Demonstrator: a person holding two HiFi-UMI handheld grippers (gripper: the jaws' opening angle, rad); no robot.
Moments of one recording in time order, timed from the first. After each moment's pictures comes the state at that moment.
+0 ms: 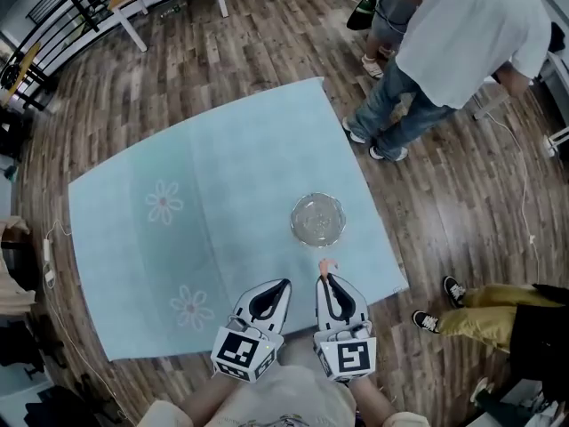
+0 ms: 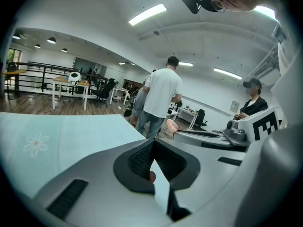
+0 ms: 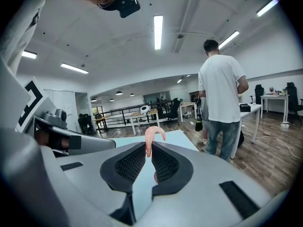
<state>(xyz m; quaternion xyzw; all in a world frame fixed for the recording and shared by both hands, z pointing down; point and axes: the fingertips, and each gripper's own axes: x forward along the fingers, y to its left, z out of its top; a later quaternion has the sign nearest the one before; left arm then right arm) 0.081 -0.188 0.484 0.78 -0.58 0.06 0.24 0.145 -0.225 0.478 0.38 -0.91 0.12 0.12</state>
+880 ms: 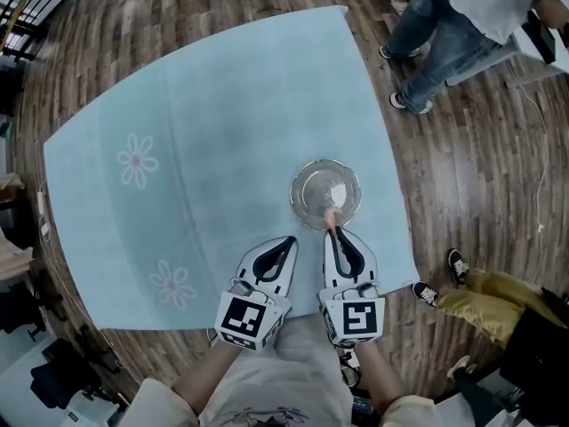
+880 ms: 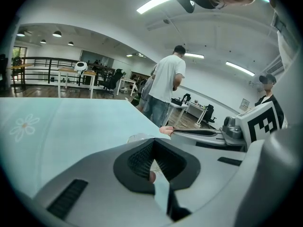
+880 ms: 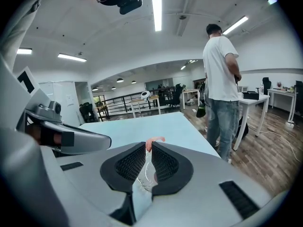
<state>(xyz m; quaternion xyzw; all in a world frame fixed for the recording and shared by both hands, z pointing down) 0.084 -0.268 0.608 0.75 -0.60 0.09 0.28 0.141 -0.313 0.613 0.35 -0.90 0.15 0.19</state>
